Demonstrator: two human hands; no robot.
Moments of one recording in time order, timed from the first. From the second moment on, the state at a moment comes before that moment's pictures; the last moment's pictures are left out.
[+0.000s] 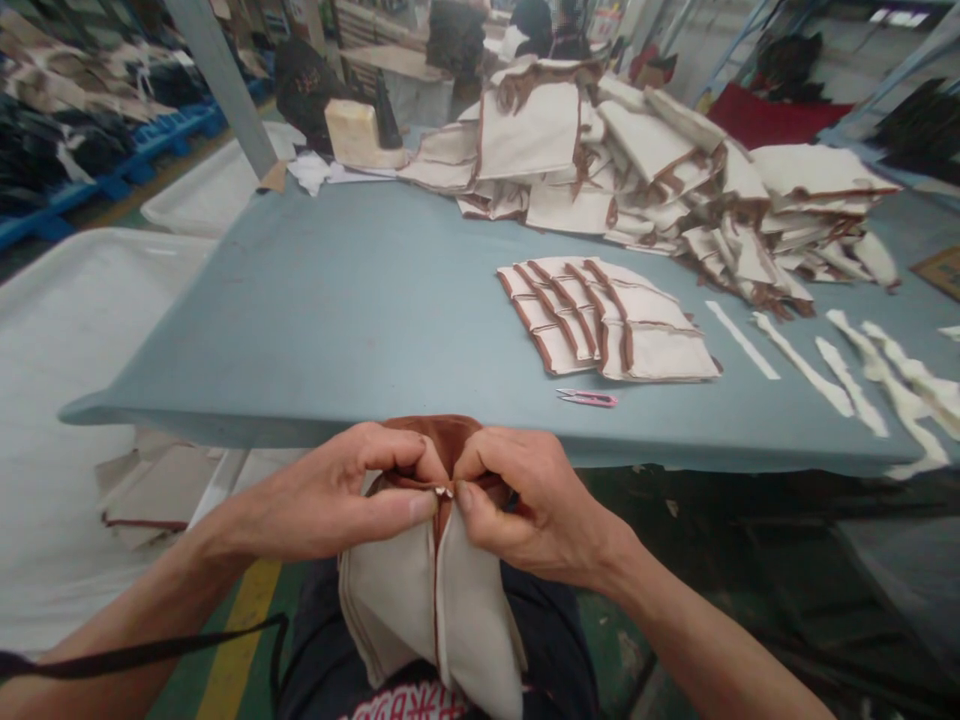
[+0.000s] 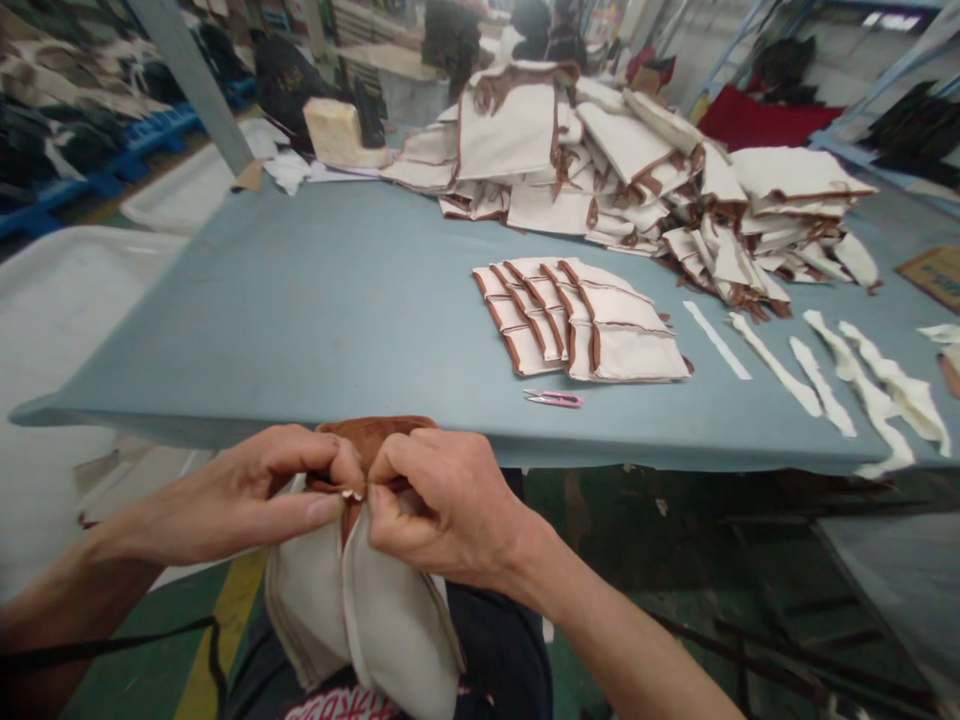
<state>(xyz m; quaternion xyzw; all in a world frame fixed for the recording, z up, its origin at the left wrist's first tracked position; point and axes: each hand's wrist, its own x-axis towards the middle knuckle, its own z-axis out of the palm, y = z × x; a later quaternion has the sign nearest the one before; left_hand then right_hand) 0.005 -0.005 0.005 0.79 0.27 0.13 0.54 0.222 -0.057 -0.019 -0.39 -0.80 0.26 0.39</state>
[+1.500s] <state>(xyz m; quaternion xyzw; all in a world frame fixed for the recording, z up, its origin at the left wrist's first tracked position) 0.068 0.037 0.032 0.53 0.25 -0.06 0.81 0.288 -0.023 -0.089 -0.44 -0.65 0.46 0.42</state>
